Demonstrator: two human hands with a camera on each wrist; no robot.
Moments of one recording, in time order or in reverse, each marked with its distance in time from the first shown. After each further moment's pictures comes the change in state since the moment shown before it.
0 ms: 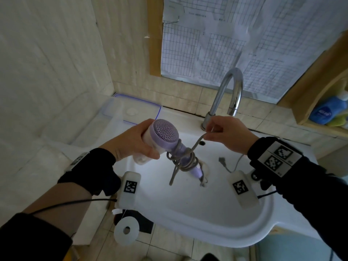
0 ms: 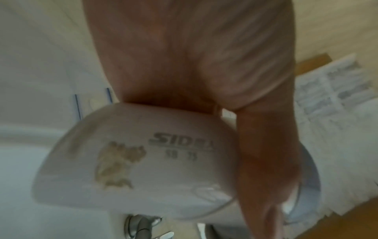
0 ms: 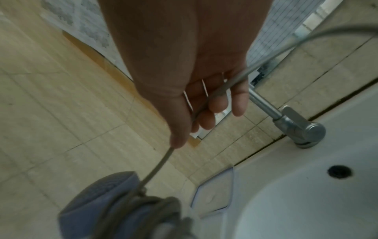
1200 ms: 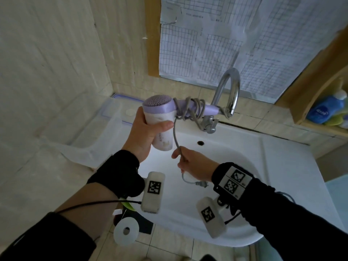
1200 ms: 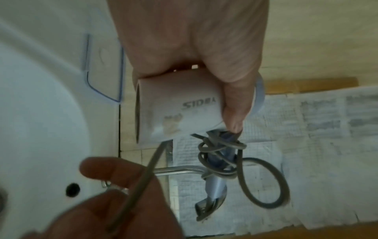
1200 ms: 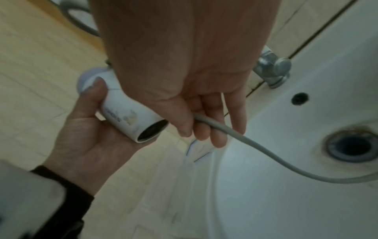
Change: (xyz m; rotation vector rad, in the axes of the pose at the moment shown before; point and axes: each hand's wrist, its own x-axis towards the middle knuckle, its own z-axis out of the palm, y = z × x) left_hand 0.030 0.011 0.040 -0.581 0.447 0.183; right_hand -0.012 -0.015 0.088 0.193 -0.377 0.048
